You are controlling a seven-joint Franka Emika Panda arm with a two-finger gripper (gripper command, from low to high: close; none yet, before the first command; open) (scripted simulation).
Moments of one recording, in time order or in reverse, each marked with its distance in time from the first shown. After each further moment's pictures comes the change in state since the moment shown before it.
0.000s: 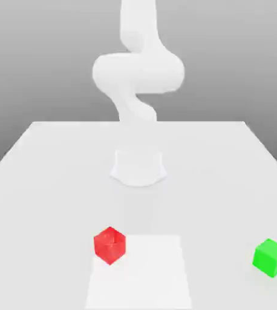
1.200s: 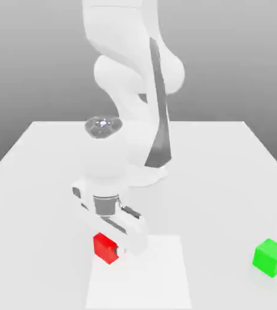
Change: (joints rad) arm -0.191 0.897 0.020 -0.444 -0.025 0.626 0.515
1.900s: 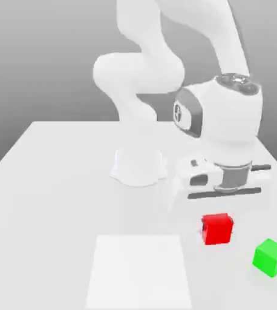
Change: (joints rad) arm 0.294 -0.072 0.427 0.244 -0.053 -0.336 -0.429
